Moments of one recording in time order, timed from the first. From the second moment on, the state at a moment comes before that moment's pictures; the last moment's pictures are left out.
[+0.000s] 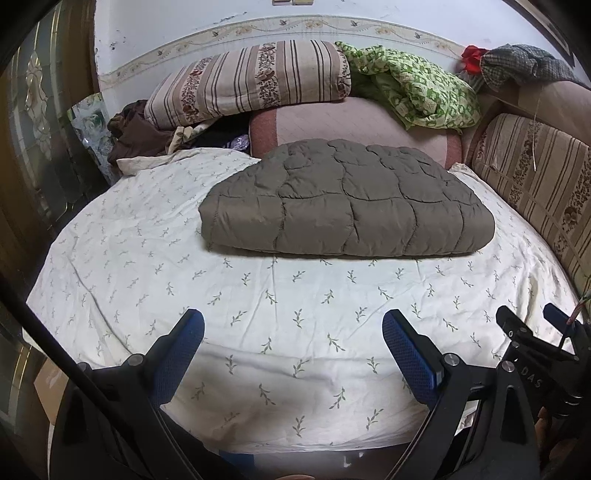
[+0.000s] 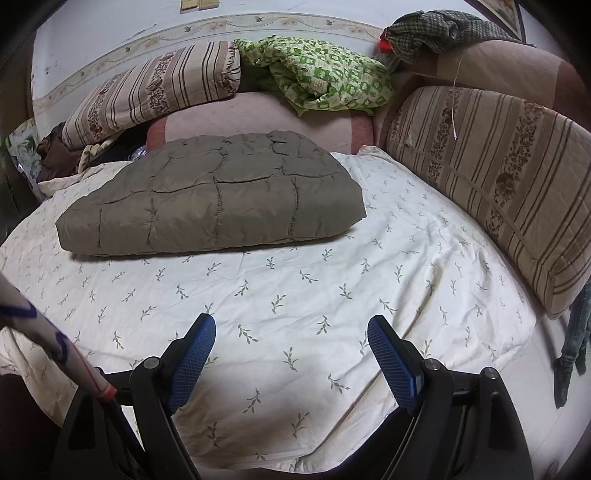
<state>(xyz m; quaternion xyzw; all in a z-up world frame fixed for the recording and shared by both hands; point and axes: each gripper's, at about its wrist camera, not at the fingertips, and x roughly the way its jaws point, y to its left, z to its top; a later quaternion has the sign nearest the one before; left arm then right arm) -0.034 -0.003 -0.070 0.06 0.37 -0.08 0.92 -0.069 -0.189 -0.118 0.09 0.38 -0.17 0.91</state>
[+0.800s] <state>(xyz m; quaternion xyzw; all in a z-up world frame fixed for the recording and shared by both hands) -0.047 0.026 -0.054 0.04 0.35 -0.04 0.94 -0.052 -0.164 -0.092 0.07 0.38 -0.14 0.91</state>
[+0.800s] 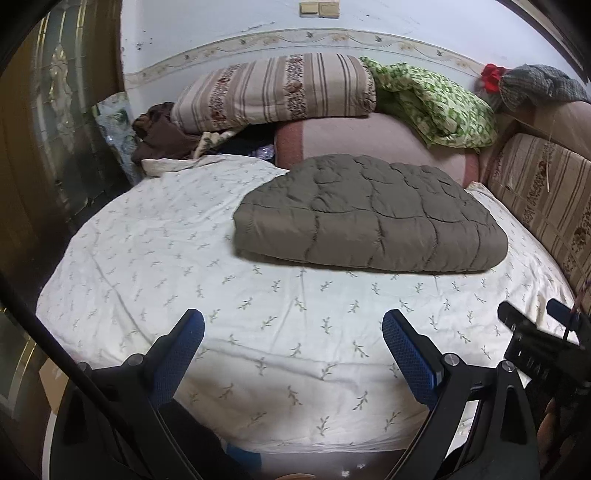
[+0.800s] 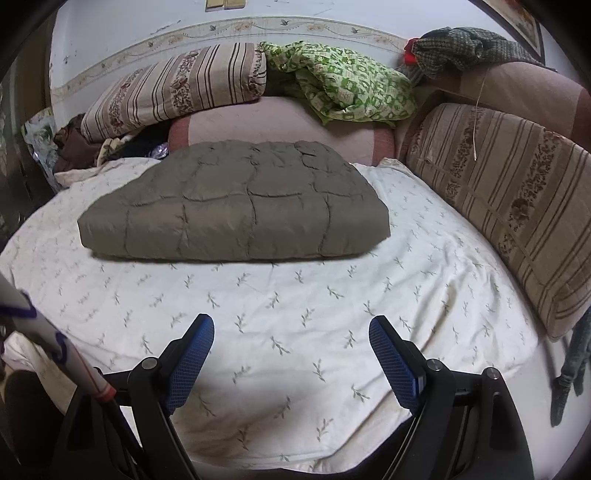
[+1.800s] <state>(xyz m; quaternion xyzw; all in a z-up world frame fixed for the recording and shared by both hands) -0.032 0.018 -0.088 0.06 0.41 -0.04 0.91 -0.047 -0.146 -0.118 0.05 0.41 -0.13 0.90</state>
